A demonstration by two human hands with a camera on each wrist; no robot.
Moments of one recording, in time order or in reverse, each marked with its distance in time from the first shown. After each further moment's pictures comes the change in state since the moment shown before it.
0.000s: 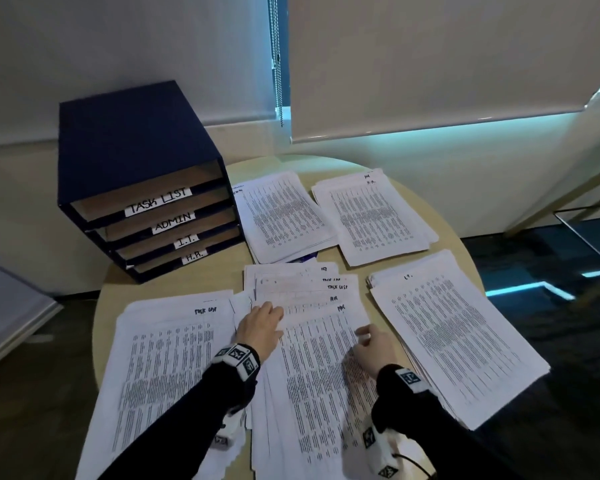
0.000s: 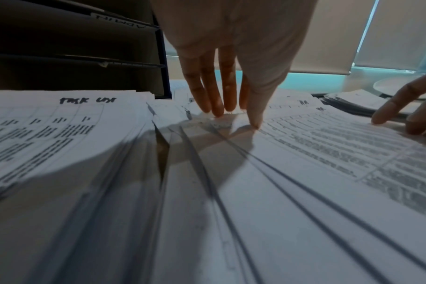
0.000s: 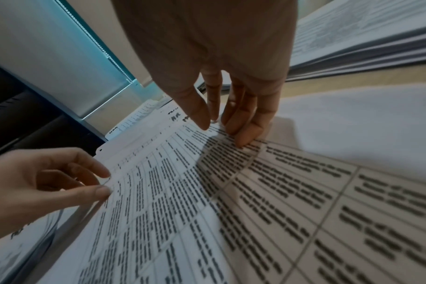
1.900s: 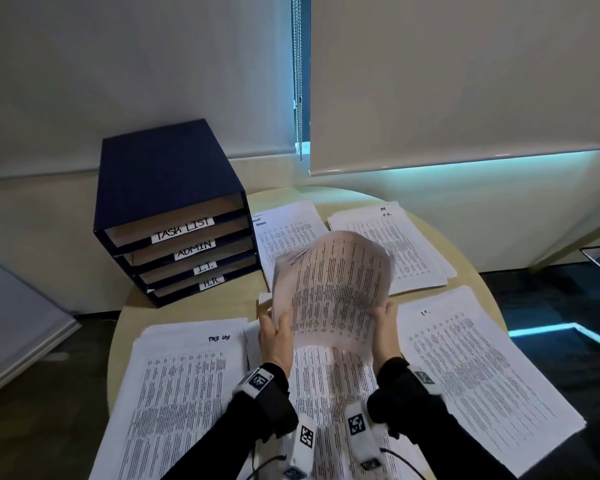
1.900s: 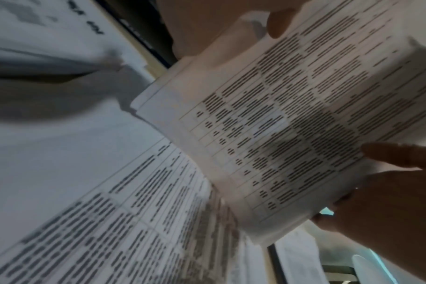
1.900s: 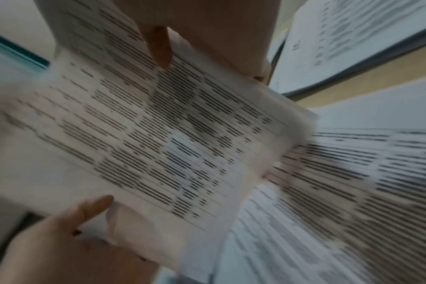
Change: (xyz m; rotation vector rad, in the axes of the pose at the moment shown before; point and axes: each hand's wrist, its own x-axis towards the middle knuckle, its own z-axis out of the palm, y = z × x) left_hand 0.003 0.049 -0.053 -1.305 0.484 -0.502; right_hand -0.016 -0.112 -0.043 0.890 0.059 -0.137
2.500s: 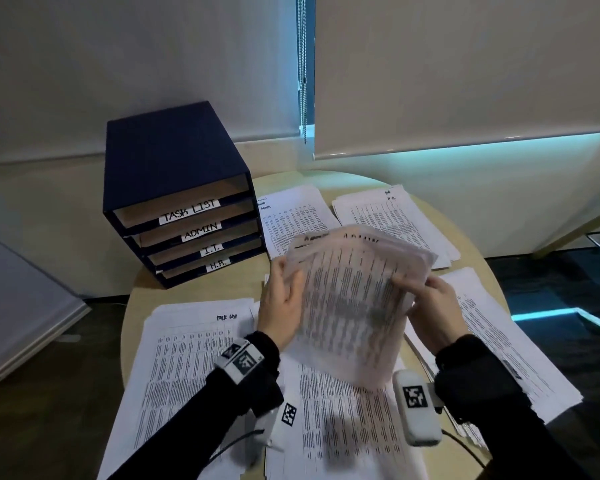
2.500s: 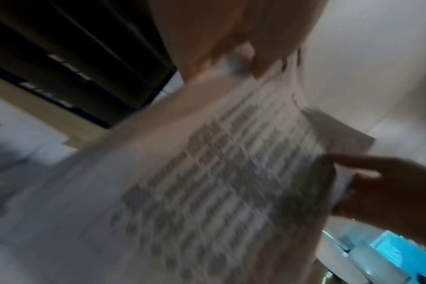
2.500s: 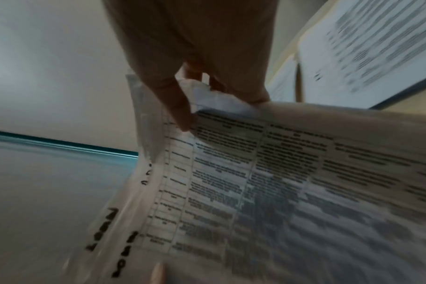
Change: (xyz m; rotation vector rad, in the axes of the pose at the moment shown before) left_hand -0.021 0.049 -0.025 0.068 -0.269 0.292; right_hand -0.019 -0.053 -0.048 0.184 -0.085 -0.027
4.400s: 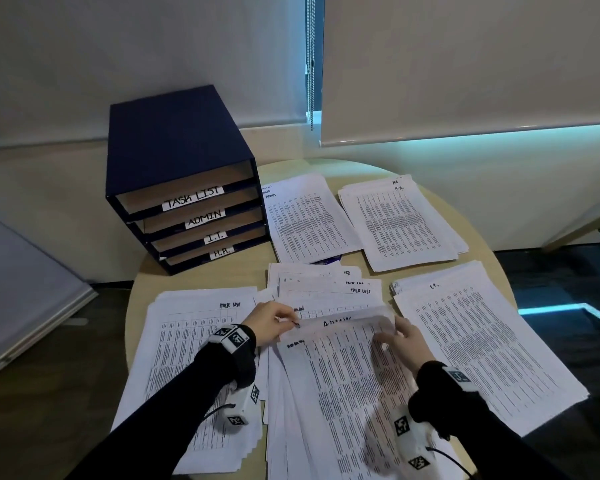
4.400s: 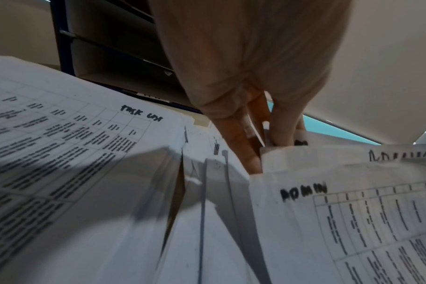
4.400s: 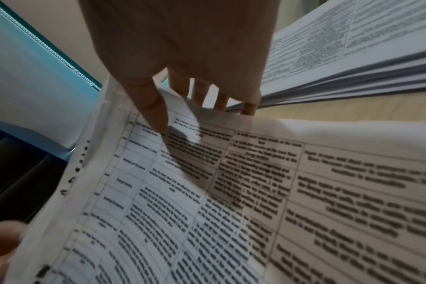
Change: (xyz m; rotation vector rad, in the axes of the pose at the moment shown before) left_hand 0.025 -0.099 -0.040 0.577 -0.455 -0.208; right_hand 0.014 0.108 -0.043 -0.719 -0.101 0.177
